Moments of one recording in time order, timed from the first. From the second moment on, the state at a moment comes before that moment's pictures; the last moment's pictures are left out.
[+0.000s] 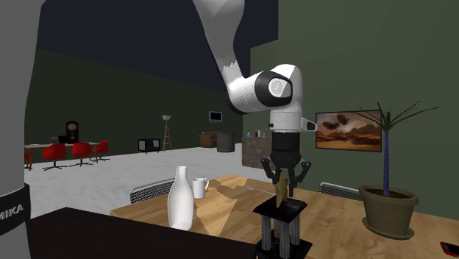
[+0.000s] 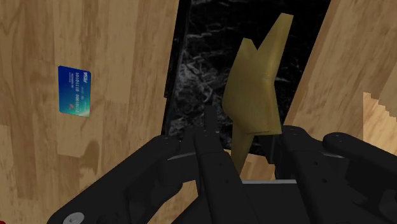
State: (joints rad) arm -0.20 0.45 -0.34 -2.17 0.26 2.54 -0.59
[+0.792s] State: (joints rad) arm -0.18 0.39 -0.36 -2.18 0.22 2.49 -0.57
